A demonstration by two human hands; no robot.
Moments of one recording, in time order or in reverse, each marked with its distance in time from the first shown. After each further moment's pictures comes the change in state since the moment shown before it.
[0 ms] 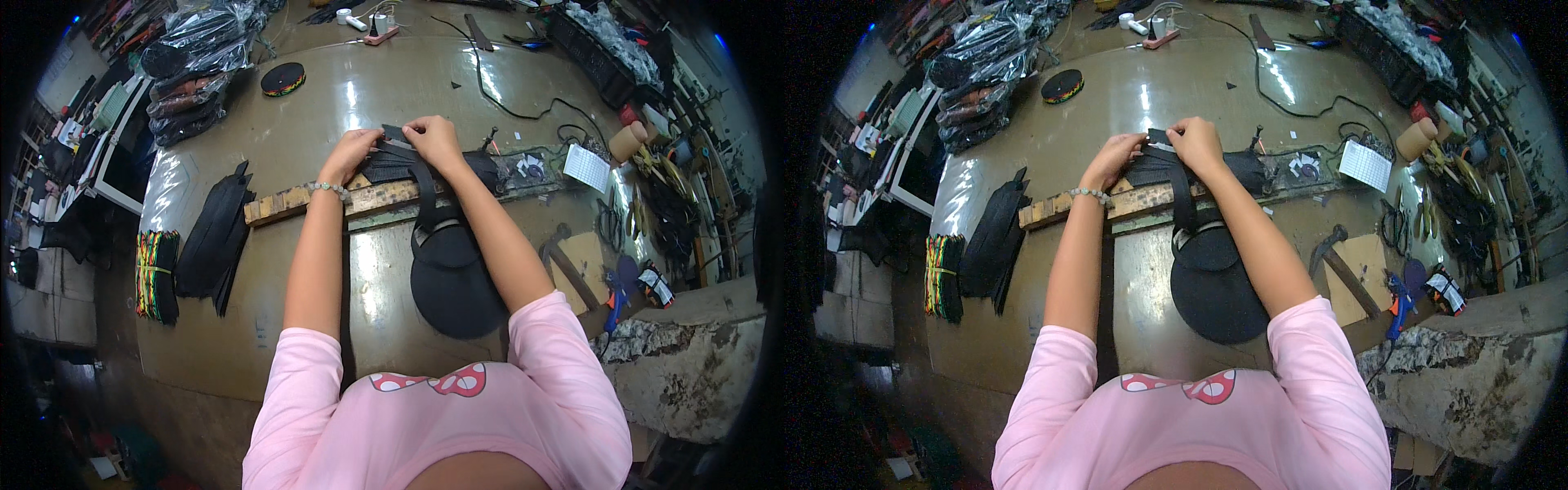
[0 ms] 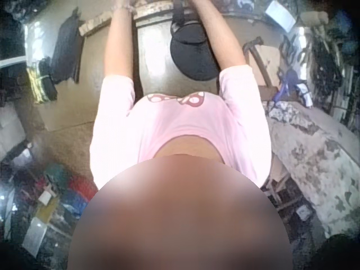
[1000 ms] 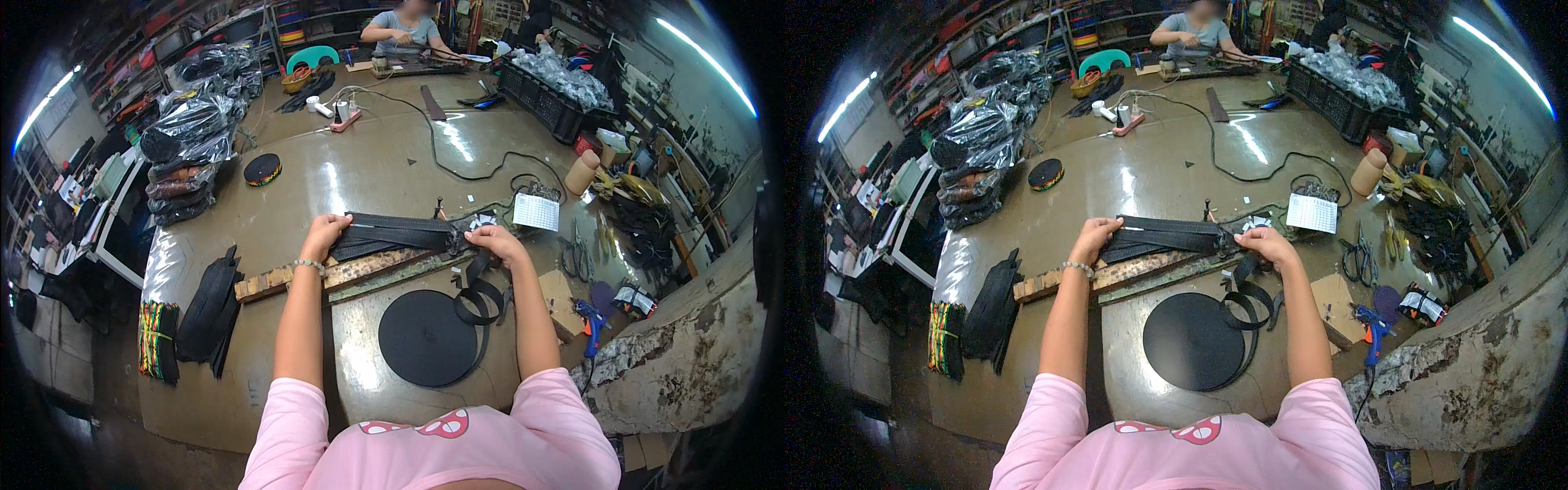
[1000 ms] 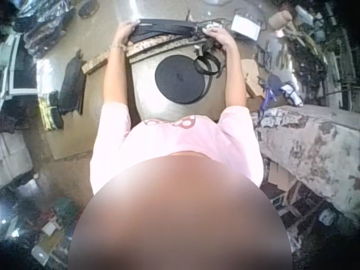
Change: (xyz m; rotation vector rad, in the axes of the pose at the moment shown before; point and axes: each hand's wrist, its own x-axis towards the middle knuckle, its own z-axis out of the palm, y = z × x) left_hand 0.005 -0.003 0.008 0.123 0.097 0.033; right_hand -0.086 0.123 -0.156 0.453 -0.283 0.526
